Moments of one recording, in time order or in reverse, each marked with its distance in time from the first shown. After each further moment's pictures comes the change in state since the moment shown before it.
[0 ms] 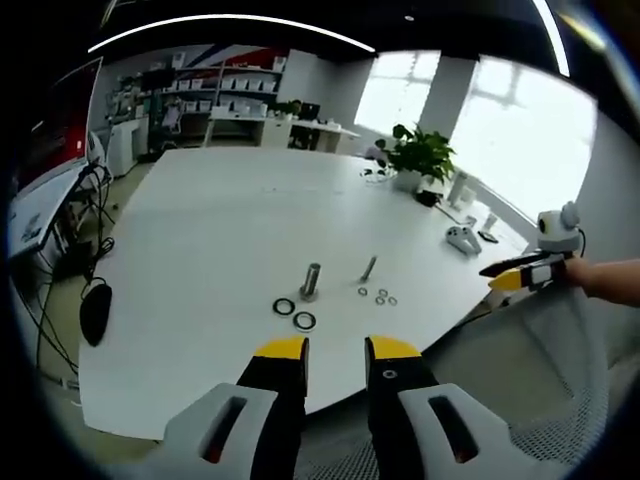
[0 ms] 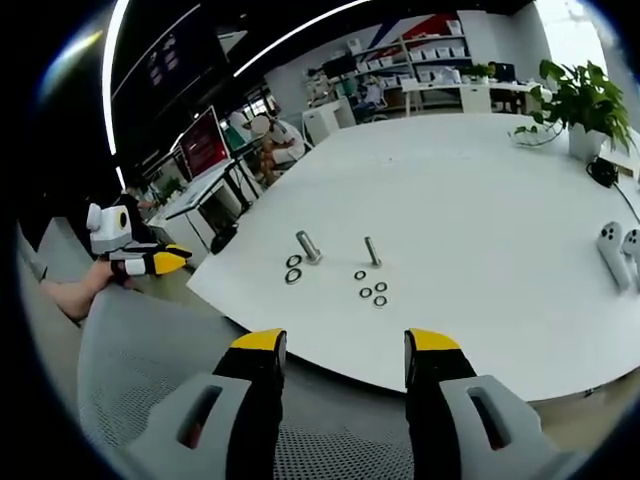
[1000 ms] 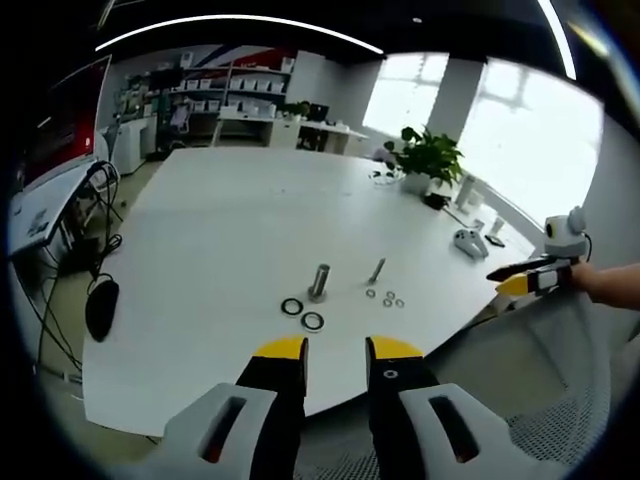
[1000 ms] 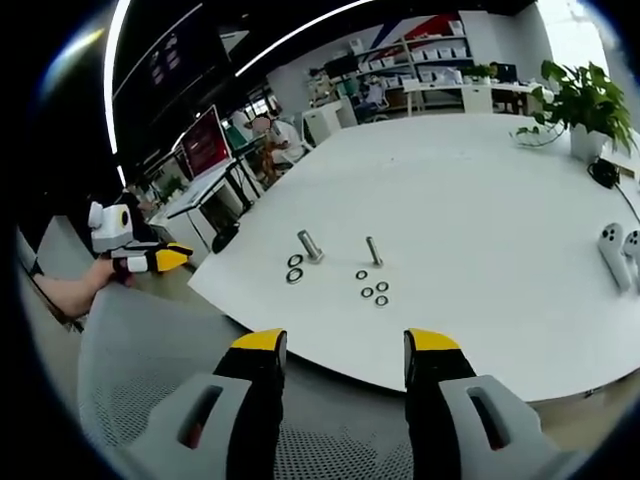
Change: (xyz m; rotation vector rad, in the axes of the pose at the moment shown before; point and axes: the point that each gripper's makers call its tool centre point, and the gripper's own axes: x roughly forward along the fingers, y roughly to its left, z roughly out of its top) left arm -0.002 0.007 0.001 -0.018 -0.007 0.033; right arm 0.000 0.001 -0.001 -0.006 0.006 0.006
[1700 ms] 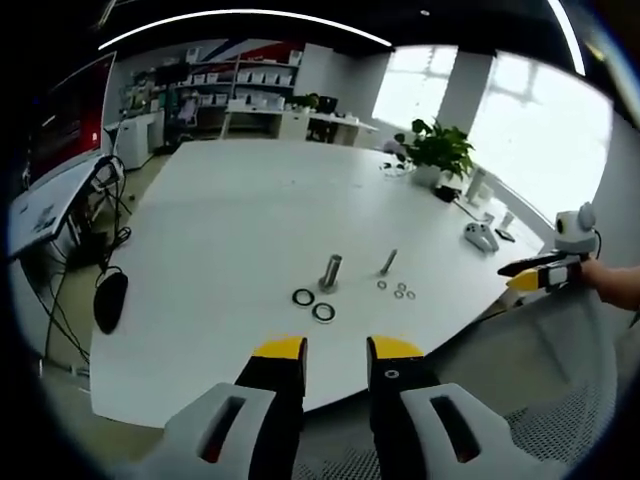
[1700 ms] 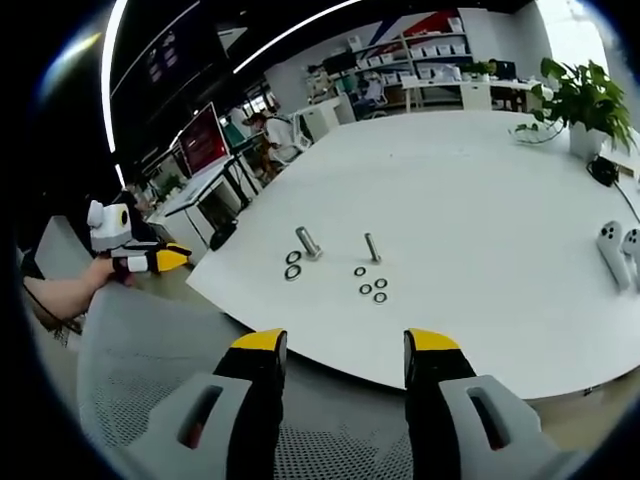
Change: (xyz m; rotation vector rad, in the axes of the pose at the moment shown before) left arm 0.000 0.008 -0.007 -0.009 0.039 0.046; right arm 0.001 -0.001 -0.002 0.004 0.011 -0.008
